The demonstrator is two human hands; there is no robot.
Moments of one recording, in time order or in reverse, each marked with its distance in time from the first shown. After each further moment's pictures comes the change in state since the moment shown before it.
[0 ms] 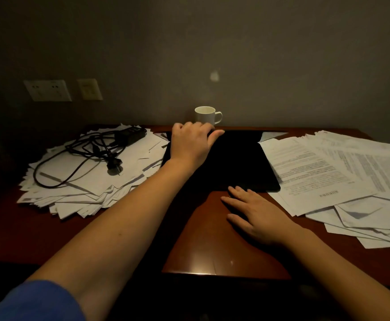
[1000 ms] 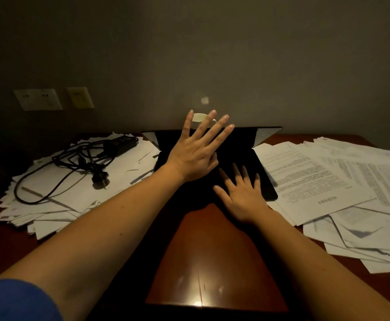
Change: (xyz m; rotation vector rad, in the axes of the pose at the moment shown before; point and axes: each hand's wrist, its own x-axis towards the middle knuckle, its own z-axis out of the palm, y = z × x) left_hand 0.019 0.001 0.032 0.245 0.155 0.508; right_hand 0.086 0.037 0.007 0.037 0.176 0.283
